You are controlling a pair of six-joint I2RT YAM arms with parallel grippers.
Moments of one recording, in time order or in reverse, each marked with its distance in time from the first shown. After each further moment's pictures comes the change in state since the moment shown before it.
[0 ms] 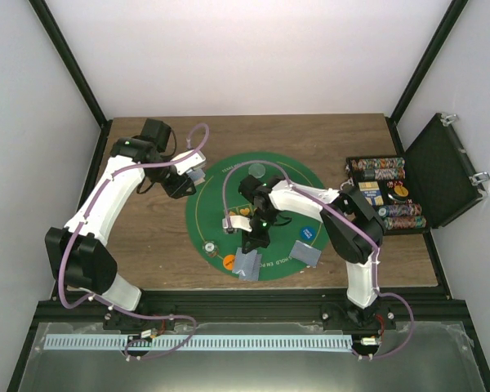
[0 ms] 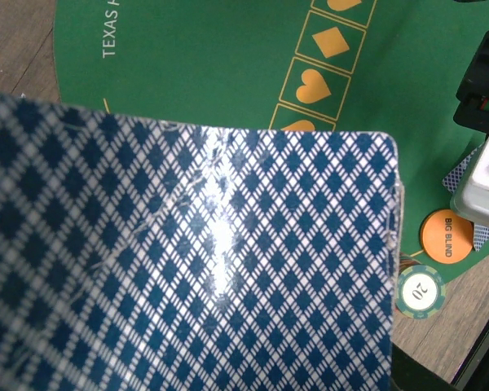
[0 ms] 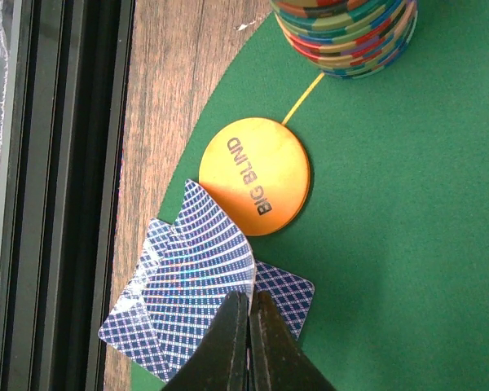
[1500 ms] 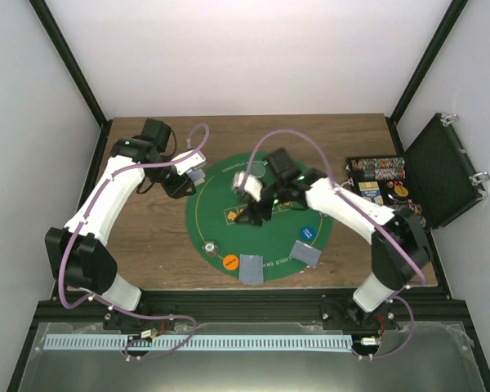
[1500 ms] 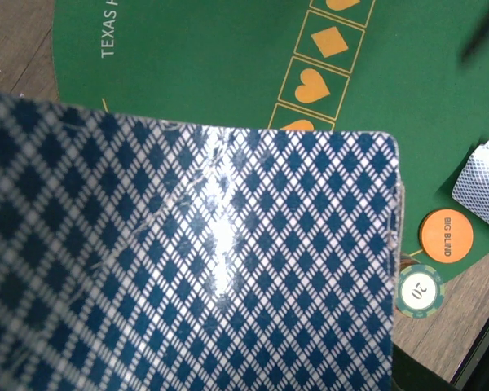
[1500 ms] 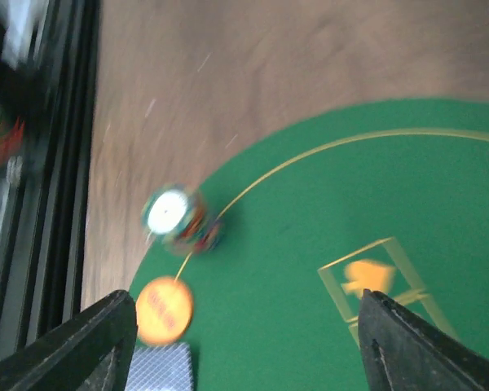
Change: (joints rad) left arm 0.000 0.000 0.000 -0.001 0.001 0.003; right arm -0.072 -0.302 -0.114 0.336 -0.017 0.251
